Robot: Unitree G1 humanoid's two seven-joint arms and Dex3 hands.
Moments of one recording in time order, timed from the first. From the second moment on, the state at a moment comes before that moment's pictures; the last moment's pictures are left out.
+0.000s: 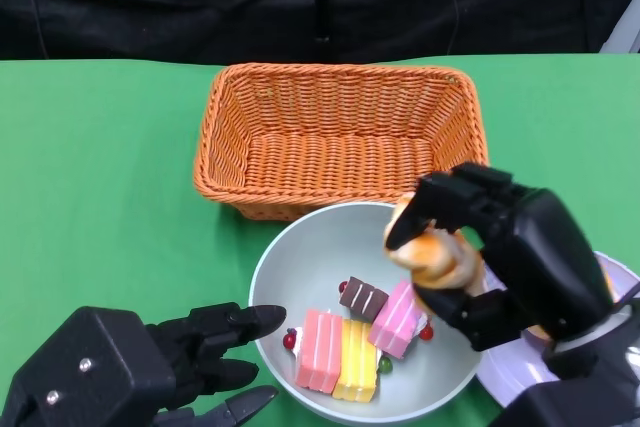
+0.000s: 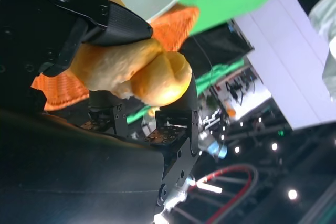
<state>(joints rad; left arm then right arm) 0.28 0.42 -0.12 -0.80 -0.11 0.72 -0.31 -0.12 -0.25 0.25 -0.07 -0.58 -0.48 -0.22</state>
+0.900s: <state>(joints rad) 0.28 0.42 -0.10 -0.78 -0.12 0.70 -0.31 0.06 -0.42 -0.01 -0.18 -0.64 -0.41 -0.07</state>
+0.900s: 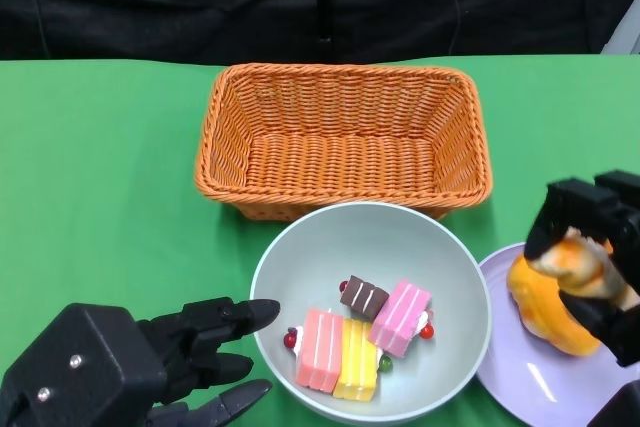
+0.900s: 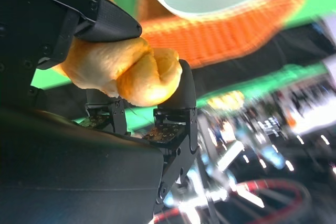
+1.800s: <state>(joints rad) 0.30 0.43 -0.09 -0.81 -0.12 0.70 -0.31 0.12 -0.53 0.10 -0.27 -0.74 -0.13 0.30</state>
